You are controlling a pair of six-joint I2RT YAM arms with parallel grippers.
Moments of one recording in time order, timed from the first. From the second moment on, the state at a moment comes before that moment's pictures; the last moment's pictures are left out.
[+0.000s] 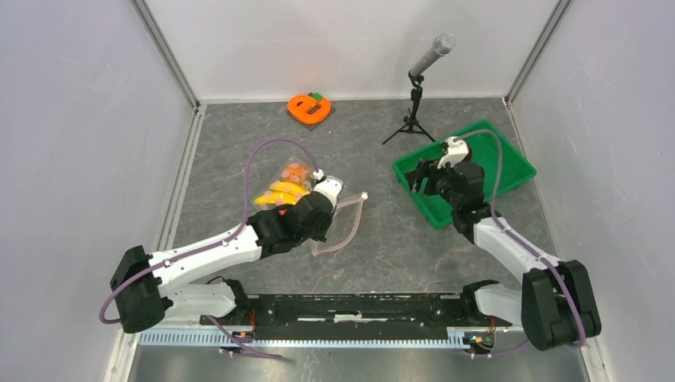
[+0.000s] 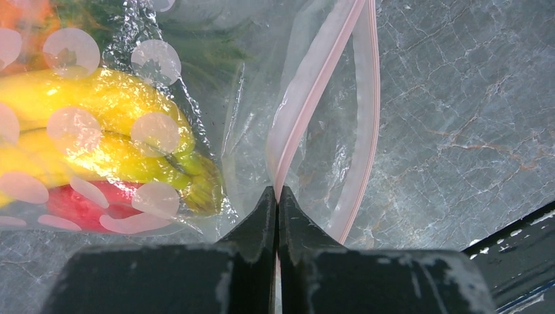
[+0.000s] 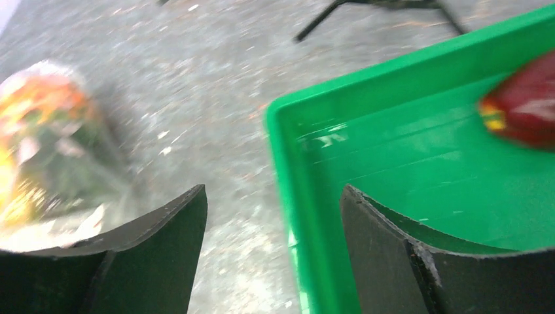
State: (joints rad) left arm -1.00 1.17 0.83 -0.46 -0.36 -0.33; right arm 0.20 1.20 0.55 0.32 -0.13 0.25
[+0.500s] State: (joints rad) left arm -1.00 1.17 0.83 -0.47 -0.36 -0.37; right arm 0.56 1.03 0.27 0.56 -0.28 0.35
